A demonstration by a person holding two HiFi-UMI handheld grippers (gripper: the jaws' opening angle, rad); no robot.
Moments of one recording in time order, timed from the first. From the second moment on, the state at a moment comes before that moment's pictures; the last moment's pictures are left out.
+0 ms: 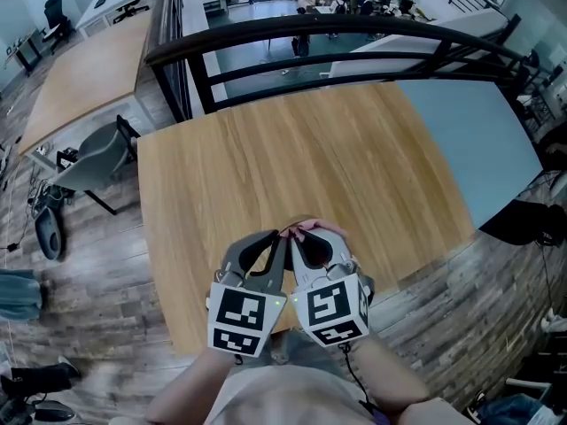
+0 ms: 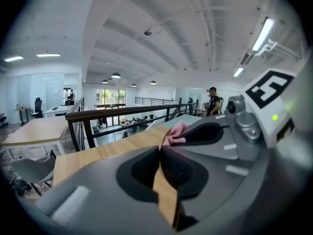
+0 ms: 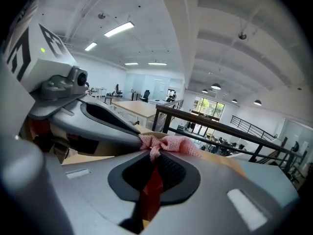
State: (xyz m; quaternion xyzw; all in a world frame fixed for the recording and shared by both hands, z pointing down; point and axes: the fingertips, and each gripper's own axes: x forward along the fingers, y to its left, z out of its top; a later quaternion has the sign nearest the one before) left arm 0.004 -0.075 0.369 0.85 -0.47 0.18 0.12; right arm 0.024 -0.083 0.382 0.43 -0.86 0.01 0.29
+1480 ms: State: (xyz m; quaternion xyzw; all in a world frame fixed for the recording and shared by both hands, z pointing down) left arm -0.030 -0.059 0.347 0.84 -0.50 0.15 0.13; right arm -0.018 -0.053 0.364 0.35 -0.86 -0.10 0.35
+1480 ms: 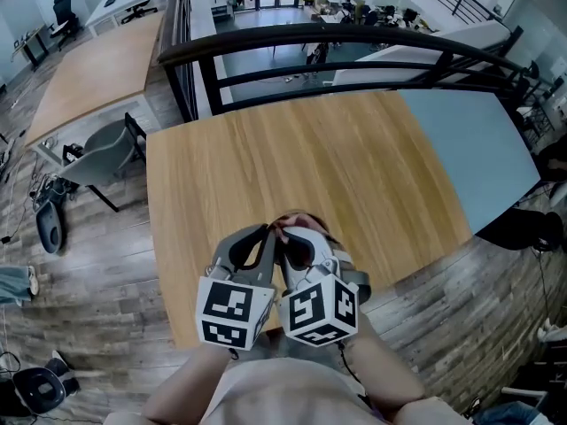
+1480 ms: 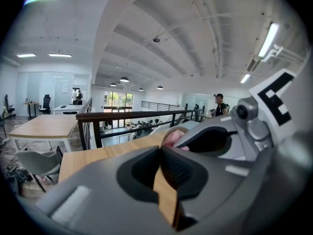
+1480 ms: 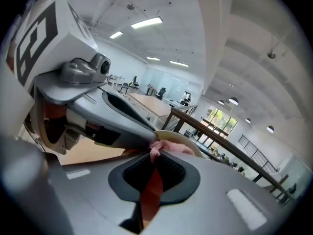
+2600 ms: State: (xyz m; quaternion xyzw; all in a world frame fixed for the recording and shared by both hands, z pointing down) left arm -0.056 -0.061 0.345 0.83 -0.52 0.12 0.14; right arm -0.025 -0.035 0.398 0.29 -0.84 -0.13 0.44
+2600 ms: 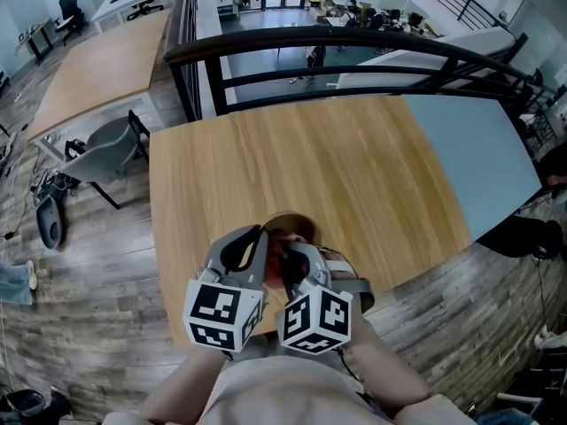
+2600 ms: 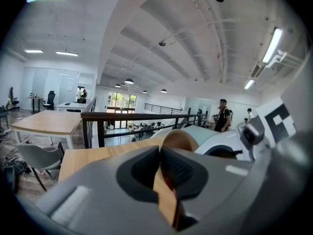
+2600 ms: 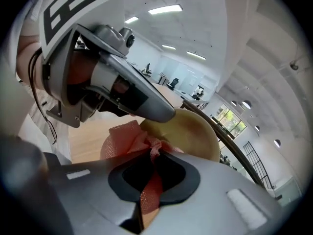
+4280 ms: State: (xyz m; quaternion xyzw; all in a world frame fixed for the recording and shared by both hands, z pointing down) left arm -0.057 -0.042 0.347 0.85 -0.47 0.21 0.09; right arm -0.009 -0.028 0.256 0.34 -0.89 -0.17 0.27
